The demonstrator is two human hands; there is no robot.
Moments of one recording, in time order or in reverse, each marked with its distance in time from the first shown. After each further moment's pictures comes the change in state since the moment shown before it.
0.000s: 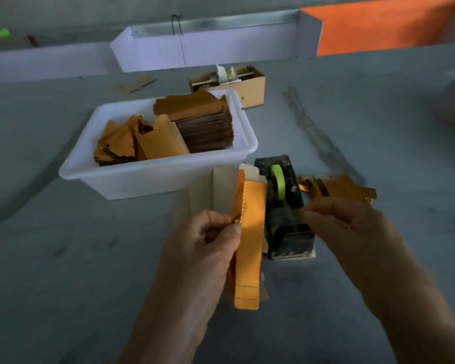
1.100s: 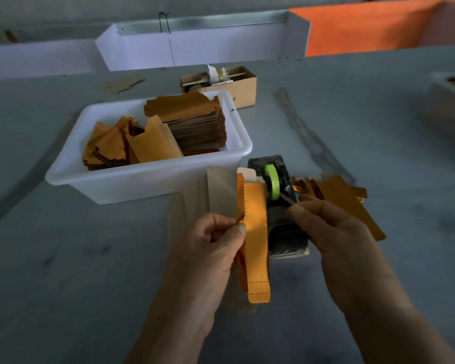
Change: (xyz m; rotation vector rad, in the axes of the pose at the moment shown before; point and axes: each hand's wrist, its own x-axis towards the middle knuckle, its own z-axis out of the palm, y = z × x) left_hand 0.010 -0.001 0.007 0.012 -0.042 -0.097; right_hand -0.001 0.003 0.021 0.456 -0.025 0.281
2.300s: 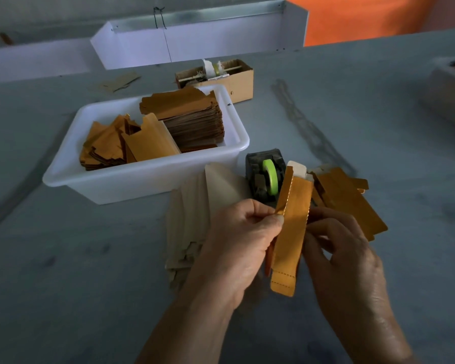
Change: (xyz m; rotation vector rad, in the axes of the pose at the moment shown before) left_hand 0.015 0.002 0.029 0.098 -0.211 0.038; right_hand -0.021 0.027 -0.002 -0.578 0.261 -0.431
